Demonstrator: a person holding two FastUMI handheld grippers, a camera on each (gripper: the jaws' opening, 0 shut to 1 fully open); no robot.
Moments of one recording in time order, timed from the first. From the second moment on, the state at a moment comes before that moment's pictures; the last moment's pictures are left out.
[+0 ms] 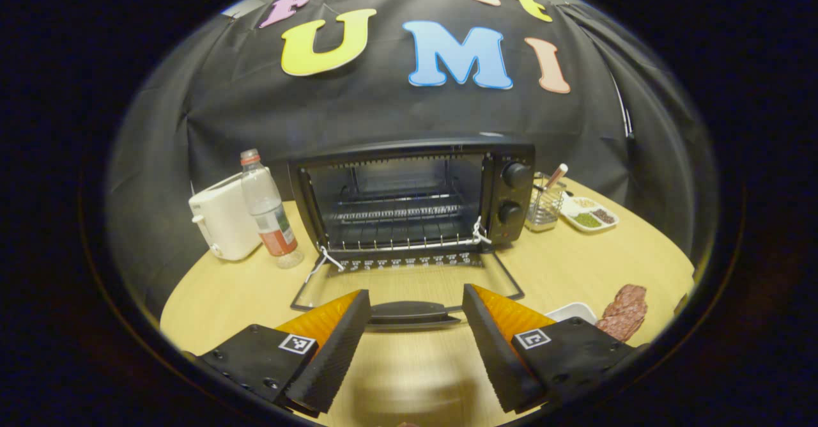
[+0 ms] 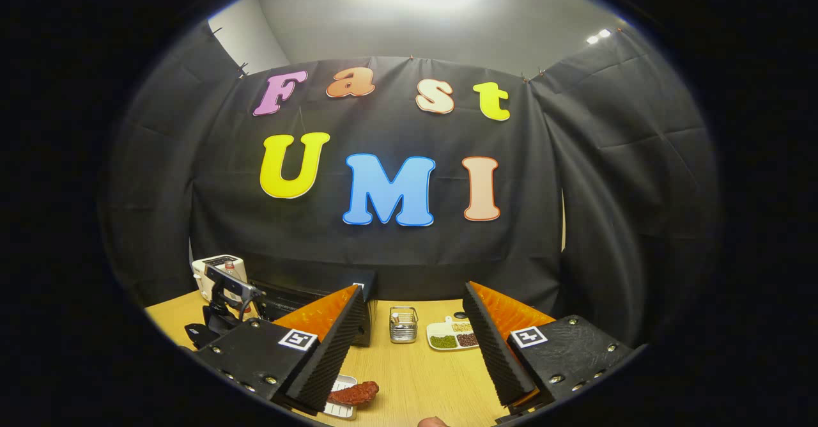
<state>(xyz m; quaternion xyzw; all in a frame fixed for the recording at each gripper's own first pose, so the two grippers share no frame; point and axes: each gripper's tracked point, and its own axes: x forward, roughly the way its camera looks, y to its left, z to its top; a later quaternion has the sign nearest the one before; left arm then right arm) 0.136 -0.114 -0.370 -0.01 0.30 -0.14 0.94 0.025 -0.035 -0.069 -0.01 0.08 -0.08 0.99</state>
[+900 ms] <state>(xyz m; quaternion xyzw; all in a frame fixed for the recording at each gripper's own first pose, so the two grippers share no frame) 0.115 -0.020 -0.151 -0.04 0.12 -0.05 0.99 0.054 -0.014 -0.159 0.05 0.18 0.01 0.98</state>
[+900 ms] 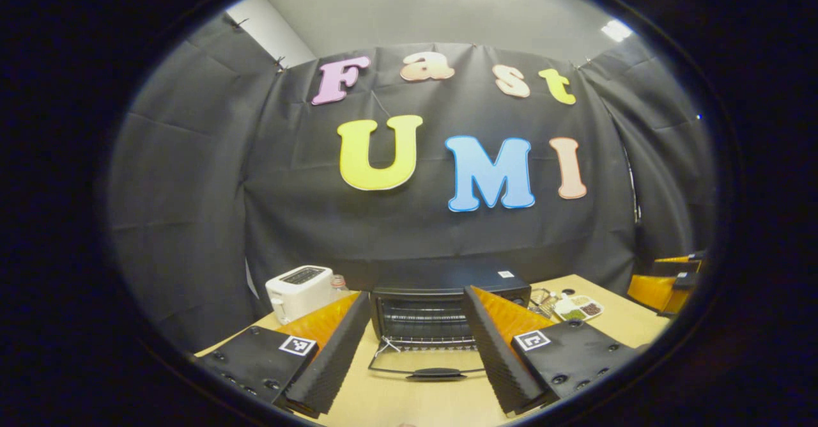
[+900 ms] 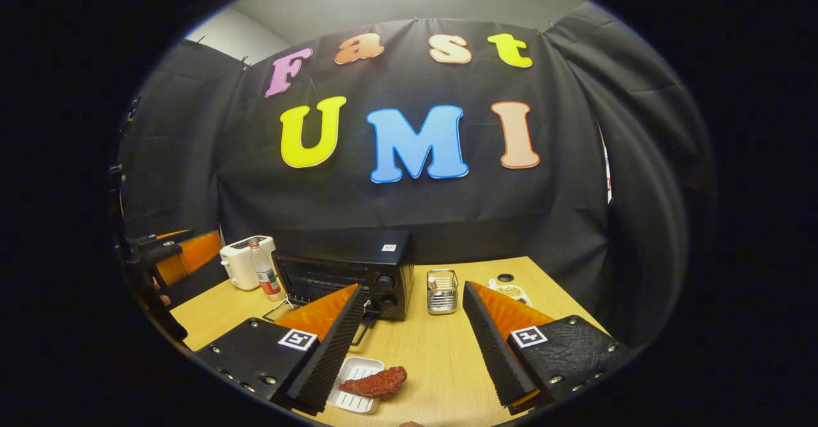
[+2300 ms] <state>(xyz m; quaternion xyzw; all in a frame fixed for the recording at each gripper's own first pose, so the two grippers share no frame) 0.078 0.032 -0.135 -0.03 0.12 0.01 0.99 0.011 0.032 -0.353 0.29 0.49 0.04 0.82</state>
